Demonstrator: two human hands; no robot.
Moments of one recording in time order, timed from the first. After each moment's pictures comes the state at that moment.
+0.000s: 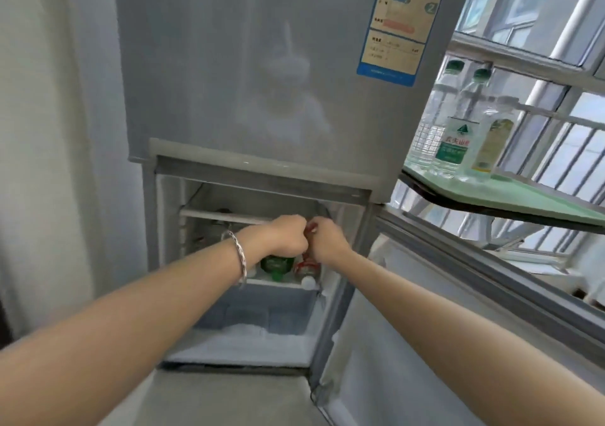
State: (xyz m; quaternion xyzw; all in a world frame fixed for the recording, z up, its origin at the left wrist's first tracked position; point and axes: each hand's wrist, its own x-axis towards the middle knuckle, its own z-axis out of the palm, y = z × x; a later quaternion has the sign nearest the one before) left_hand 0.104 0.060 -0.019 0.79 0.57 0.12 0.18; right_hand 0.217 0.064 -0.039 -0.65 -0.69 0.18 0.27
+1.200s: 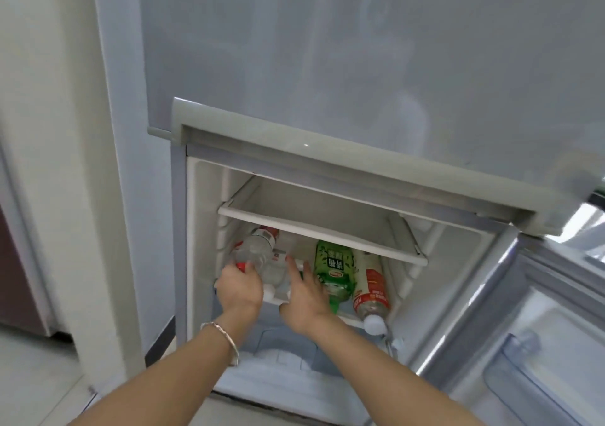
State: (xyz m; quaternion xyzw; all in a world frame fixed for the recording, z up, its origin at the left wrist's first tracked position) left_hand 0.000 0.169 -0.208 0.26 0.76 0.54 0.25; right_hand 0.116 0.183 -0.209 -0.58 -0.80 0.15 0.08
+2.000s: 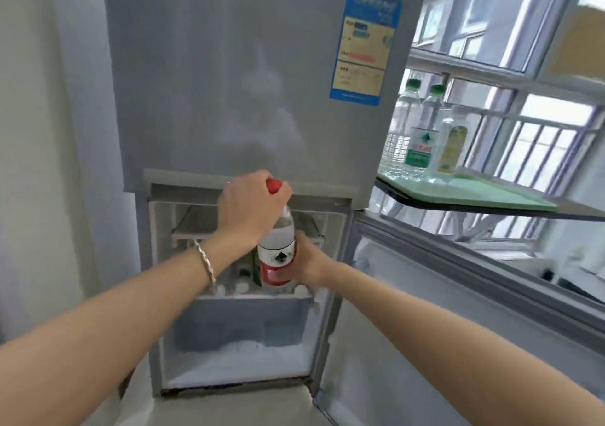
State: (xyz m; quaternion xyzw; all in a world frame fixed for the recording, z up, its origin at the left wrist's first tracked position) left_hand 0.073 0.004 0.049 0.66 0.58 0.49 -0.03; right_hand 0.219 0.066 -0.067 -0.56 -0.73 0.30 0.26
